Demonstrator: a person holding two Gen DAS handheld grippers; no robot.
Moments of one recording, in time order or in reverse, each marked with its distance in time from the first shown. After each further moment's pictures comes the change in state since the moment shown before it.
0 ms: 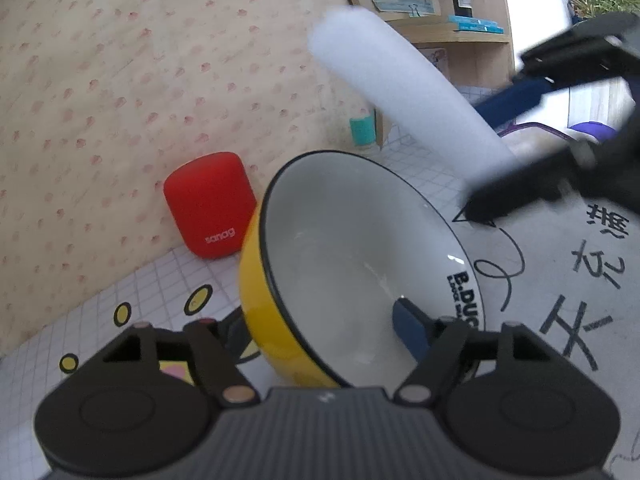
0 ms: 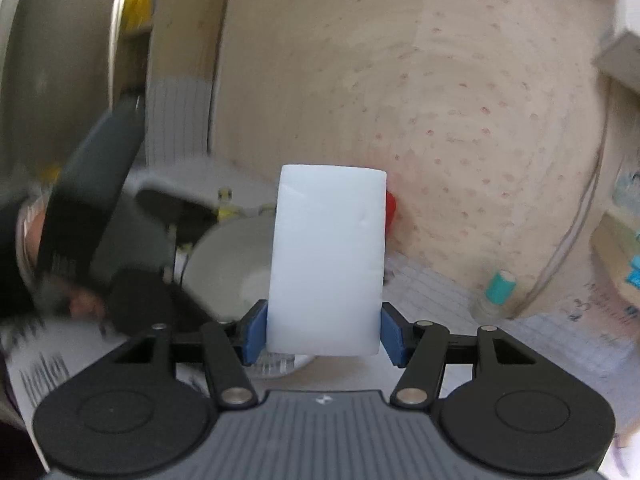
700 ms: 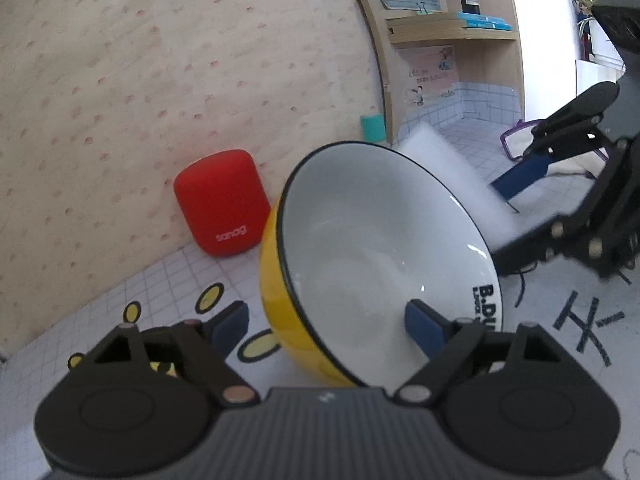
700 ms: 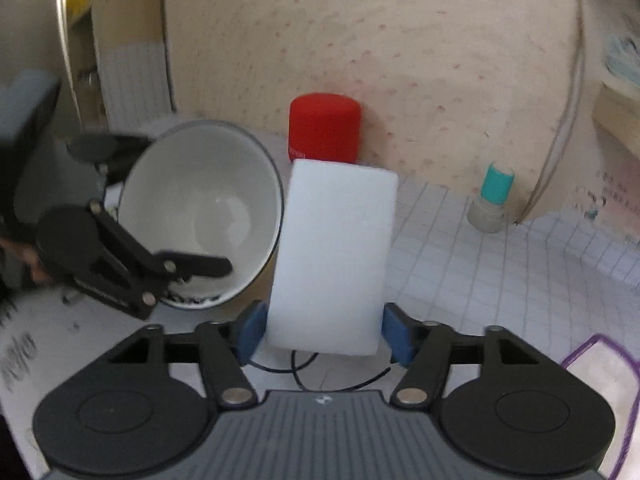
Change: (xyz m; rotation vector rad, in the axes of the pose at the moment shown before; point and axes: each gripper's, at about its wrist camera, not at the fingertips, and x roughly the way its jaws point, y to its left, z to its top) left arm 0.005 0.002 0.003 0.004 0.003 0.022; right arm 0.028 -0.015 -0.038 0.042 0.194 -0.065
